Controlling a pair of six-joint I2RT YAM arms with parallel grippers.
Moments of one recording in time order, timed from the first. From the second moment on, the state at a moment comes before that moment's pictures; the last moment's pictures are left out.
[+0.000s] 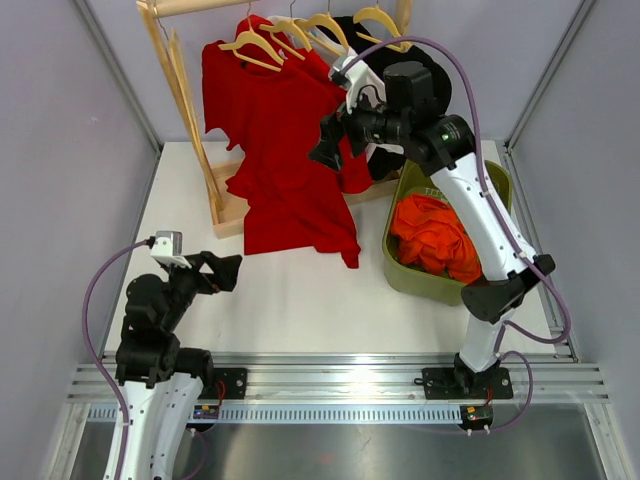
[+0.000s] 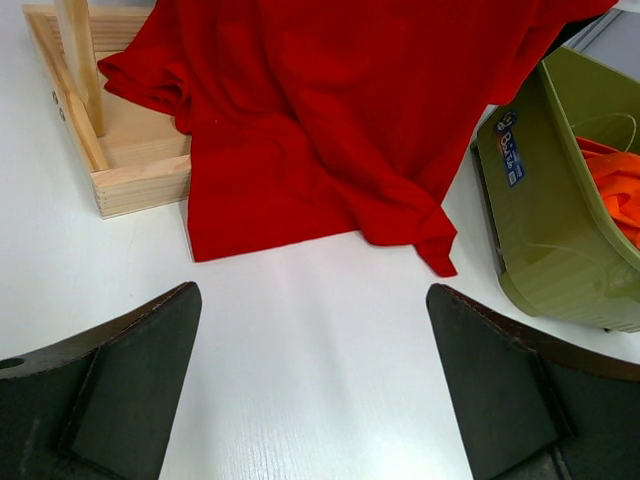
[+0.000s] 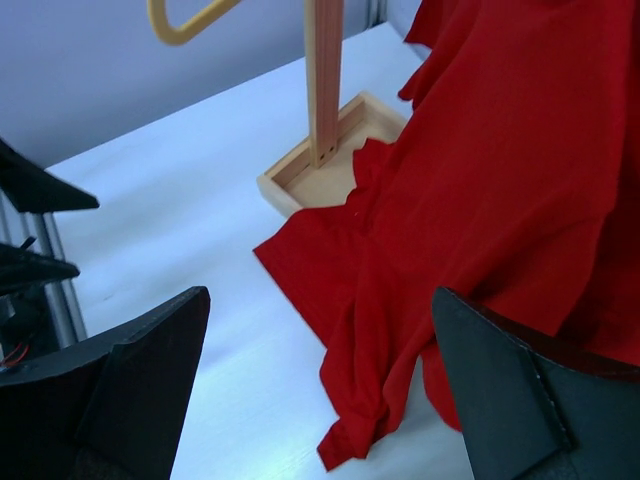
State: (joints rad) left arm -0.09 0.28 0.57 -0.45 0.23 -0.34; right arm 0.56 1.83 2.32 -0.84 -0.51 -0.14
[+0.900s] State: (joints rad) left arm -0.09 0.31 0.57 -0.45 0.22 -0.34; right arm 0.56 2.24 2.69 -0.56 -0.37 -0.36
